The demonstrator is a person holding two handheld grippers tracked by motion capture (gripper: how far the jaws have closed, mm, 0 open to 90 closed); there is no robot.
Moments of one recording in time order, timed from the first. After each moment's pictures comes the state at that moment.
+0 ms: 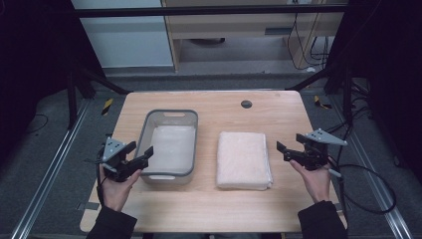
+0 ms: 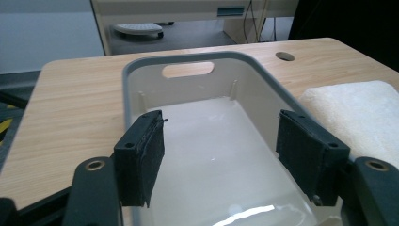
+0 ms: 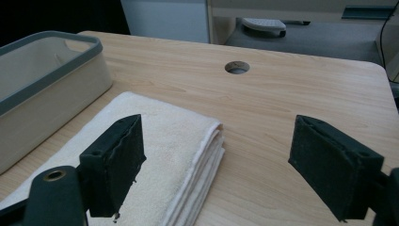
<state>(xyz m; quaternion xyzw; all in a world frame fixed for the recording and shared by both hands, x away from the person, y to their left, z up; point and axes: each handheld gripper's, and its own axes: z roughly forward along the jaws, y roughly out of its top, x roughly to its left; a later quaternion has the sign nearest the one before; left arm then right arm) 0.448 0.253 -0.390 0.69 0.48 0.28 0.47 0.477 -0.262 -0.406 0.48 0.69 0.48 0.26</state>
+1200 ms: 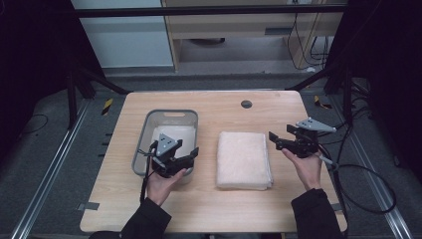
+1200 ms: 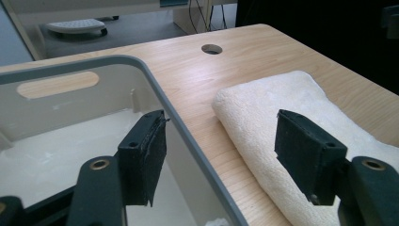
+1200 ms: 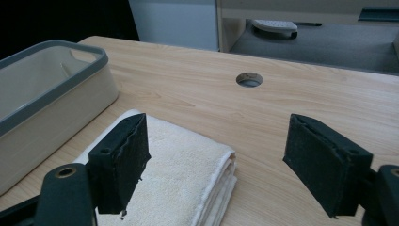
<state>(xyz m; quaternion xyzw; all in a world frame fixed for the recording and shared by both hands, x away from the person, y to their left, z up) 0.465 0.145 -0.402 0.73 0.42 0.23 0.48 0.508 -0.247 -0.401 0.47 0.70 0.48 0.25</state>
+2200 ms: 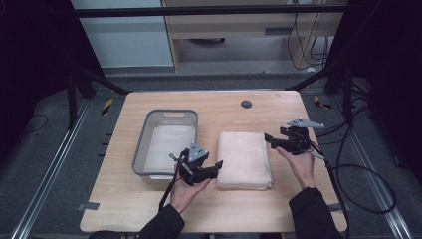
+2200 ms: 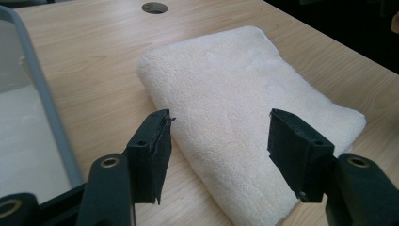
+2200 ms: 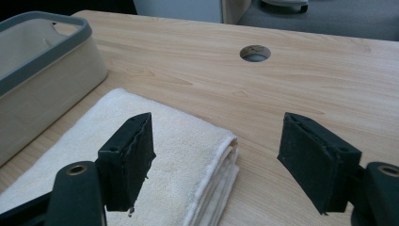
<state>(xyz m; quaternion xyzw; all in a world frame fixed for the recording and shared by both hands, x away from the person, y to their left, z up) 0.464 0.082 -0.435 0.77 0.41 0.15 0.48 0.534 -0.244 -0.427 0.49 0.71 0.46 0.22</state>
